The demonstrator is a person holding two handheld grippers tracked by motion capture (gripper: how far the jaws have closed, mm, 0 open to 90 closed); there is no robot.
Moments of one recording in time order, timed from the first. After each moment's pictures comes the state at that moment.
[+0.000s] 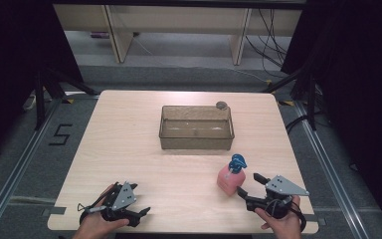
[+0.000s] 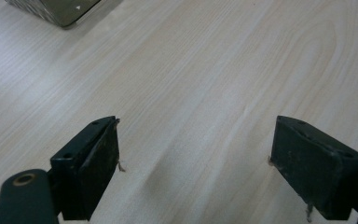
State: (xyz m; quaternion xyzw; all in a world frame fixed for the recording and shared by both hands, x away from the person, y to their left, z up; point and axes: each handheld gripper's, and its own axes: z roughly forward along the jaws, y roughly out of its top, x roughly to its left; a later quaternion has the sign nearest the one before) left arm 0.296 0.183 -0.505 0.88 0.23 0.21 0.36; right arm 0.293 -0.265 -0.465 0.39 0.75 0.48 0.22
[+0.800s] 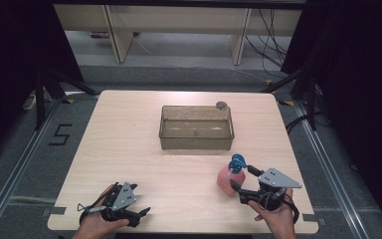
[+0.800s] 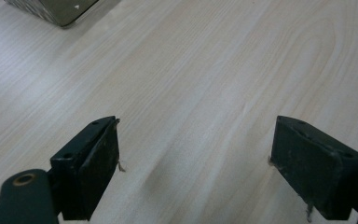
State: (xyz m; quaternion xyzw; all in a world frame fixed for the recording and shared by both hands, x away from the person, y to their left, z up) left arm 0.296 0.183 -0.505 0.88 0.23 0.21 0.36; right arm 0.309 -0.248 -0.456 0.37 0.75 0.50 0.23
